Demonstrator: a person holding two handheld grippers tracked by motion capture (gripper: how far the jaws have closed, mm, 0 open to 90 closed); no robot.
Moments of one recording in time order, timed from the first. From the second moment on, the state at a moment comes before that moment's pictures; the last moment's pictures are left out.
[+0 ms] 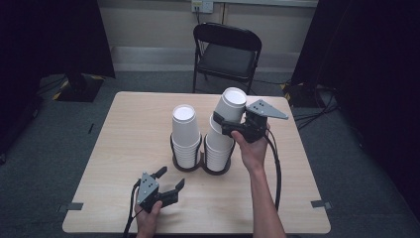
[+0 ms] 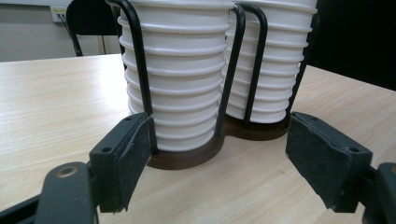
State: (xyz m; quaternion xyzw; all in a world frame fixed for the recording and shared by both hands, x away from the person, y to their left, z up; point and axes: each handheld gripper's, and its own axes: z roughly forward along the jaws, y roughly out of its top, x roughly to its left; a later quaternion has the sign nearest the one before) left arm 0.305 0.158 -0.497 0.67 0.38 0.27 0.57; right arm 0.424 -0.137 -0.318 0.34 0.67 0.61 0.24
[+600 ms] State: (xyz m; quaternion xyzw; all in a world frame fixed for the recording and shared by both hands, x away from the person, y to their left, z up) left arm 0.306 0.158 -0.497 0.67 0.39 0.27 0.57; right arm 0.421 -0.141 -0.295 0.33 0.66 0.63 0.25
